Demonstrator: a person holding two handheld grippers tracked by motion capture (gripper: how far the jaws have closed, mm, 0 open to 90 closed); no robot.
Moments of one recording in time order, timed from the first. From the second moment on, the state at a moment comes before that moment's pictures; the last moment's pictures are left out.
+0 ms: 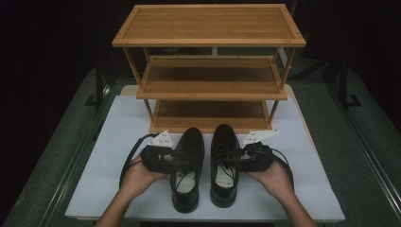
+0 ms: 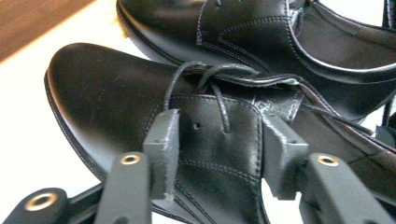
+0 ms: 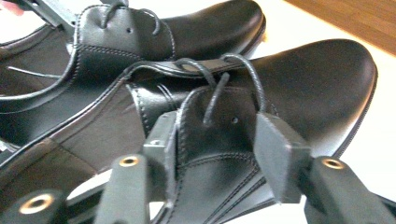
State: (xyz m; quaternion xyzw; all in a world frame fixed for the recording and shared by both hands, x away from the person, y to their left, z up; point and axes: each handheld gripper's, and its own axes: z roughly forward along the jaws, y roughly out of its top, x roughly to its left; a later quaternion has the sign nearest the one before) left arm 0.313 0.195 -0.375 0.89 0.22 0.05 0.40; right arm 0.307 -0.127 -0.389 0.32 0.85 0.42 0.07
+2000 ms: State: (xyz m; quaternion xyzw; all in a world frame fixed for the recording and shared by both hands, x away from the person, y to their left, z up) left arm 0.363 0.221 -0.337 0.85 0.24 0.12 0.44; right arm 0.340 -0.174 -0.368 0.36 0.80 0.46 0.14
